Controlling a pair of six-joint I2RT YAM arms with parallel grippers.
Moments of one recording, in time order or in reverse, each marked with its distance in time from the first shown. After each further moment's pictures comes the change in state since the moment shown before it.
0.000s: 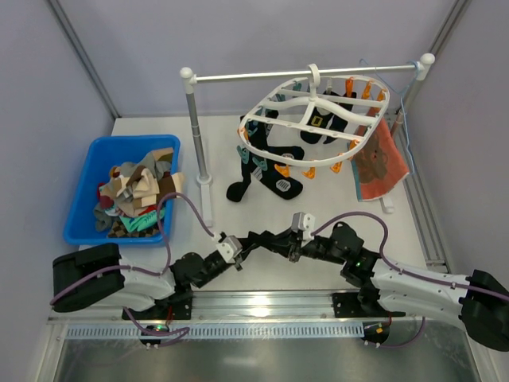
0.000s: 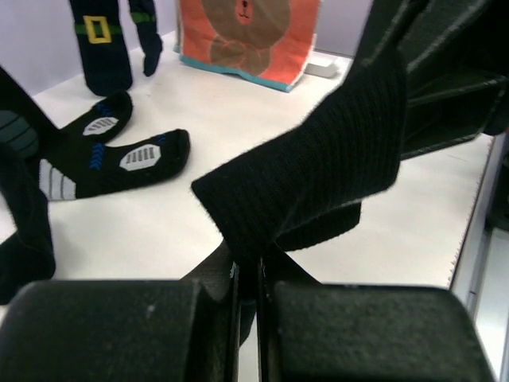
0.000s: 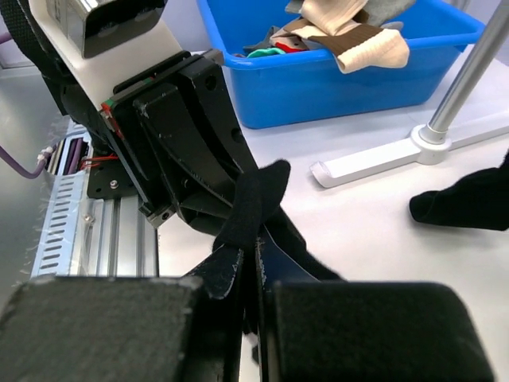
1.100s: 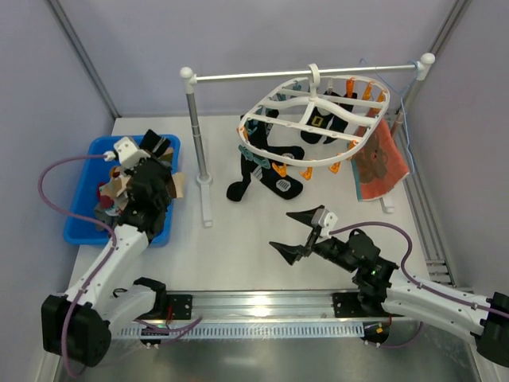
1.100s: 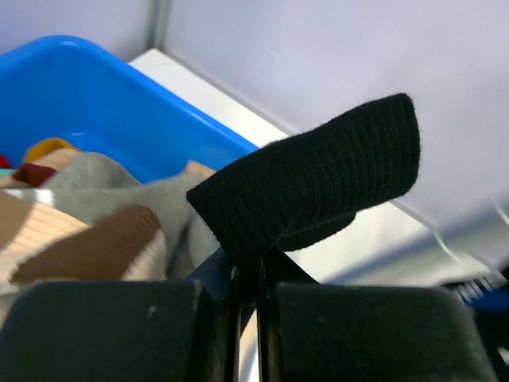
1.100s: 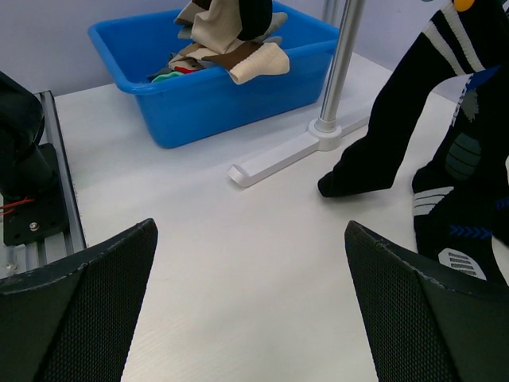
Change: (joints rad) left arm 0.906 -0.298 0.626 -1.112 -0.436 -0.555; right arm 0.000 -0.272 -0.057 -0.153 0.300 -0.005
